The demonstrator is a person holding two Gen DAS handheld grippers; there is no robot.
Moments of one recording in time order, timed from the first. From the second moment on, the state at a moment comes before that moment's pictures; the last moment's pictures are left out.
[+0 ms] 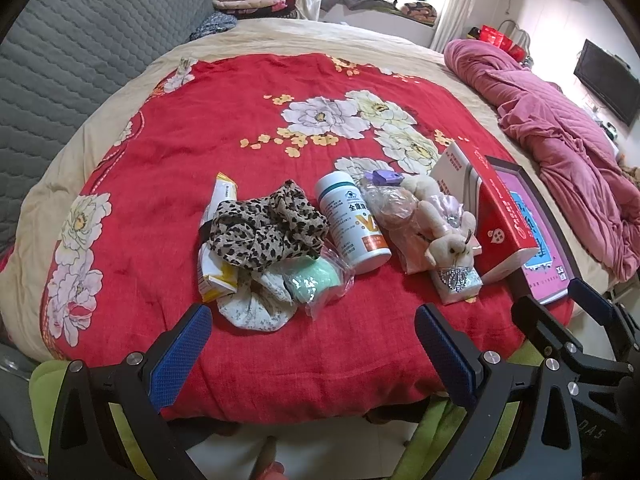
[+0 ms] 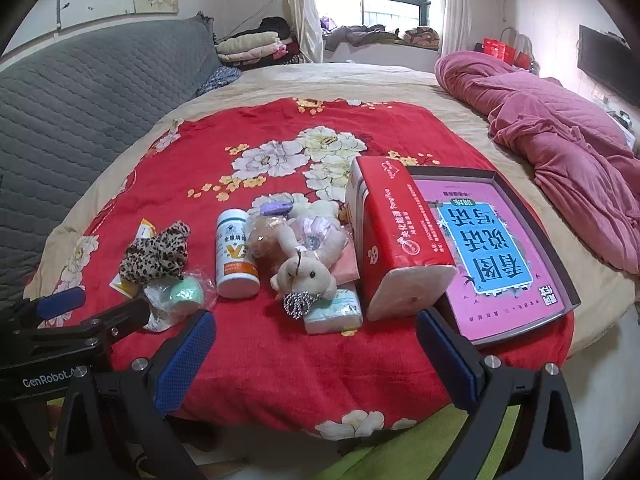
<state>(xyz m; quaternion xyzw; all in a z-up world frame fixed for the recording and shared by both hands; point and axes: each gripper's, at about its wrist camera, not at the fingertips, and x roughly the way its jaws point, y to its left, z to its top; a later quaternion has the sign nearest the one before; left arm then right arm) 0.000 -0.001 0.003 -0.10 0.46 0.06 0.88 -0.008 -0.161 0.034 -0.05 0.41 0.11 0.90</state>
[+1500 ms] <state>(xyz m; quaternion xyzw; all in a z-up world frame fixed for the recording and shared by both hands) 0.087 0.038 -0.032 -0.13 0.51 0.04 0.85 0.031 -0.142 -0.003 -0.06 0.46 0.11 0.88</state>
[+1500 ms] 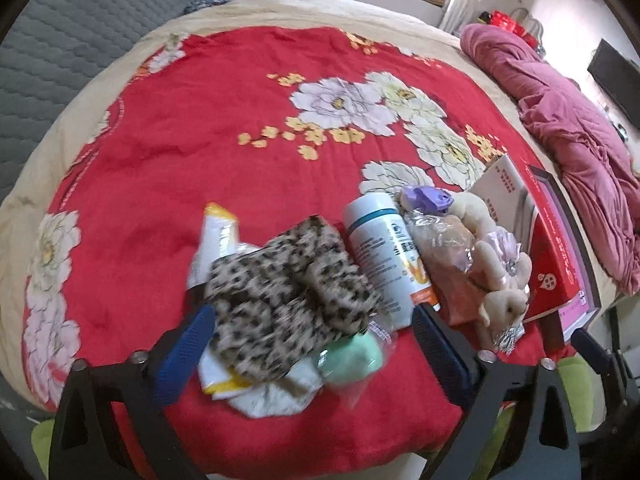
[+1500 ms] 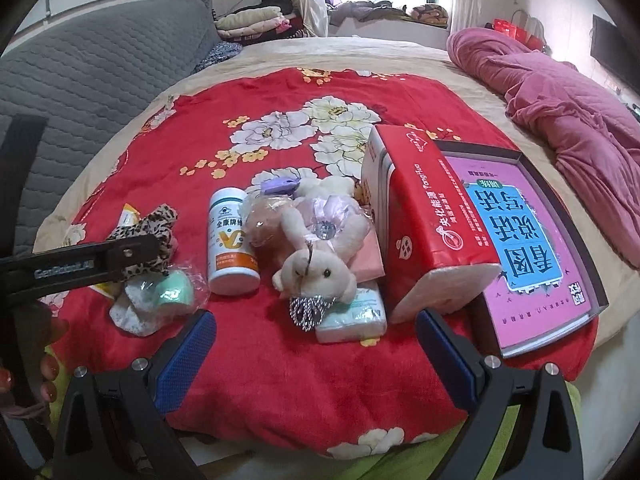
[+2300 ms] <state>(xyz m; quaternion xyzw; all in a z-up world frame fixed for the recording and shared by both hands) 0.129 0.054 -0.067 -0.17 0.55 0.02 0.82 0.087 -0.127 -0.045 -0.08 0.48 0.09 0.87</state>
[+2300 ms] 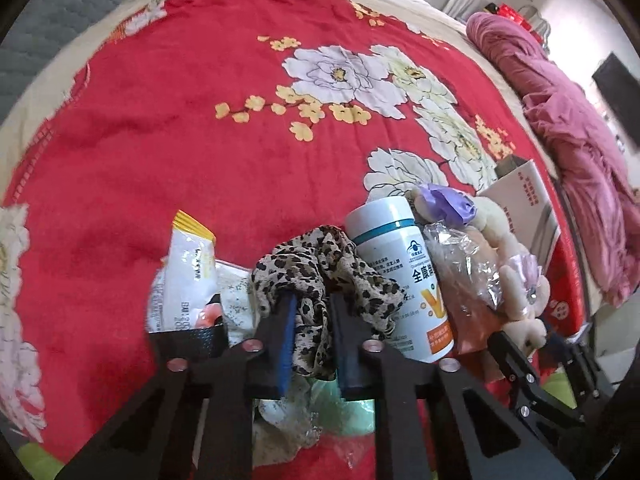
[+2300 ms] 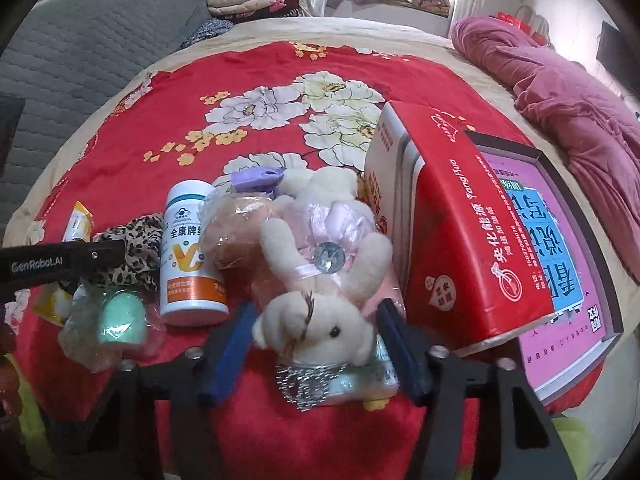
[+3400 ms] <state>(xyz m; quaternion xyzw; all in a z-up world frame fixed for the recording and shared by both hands) 0.085 -0.004 0.060 -0.15 0.44 -0.07 0.88 0.046 -0.197 0.058 0.00 0.38 0.10 0.92</state>
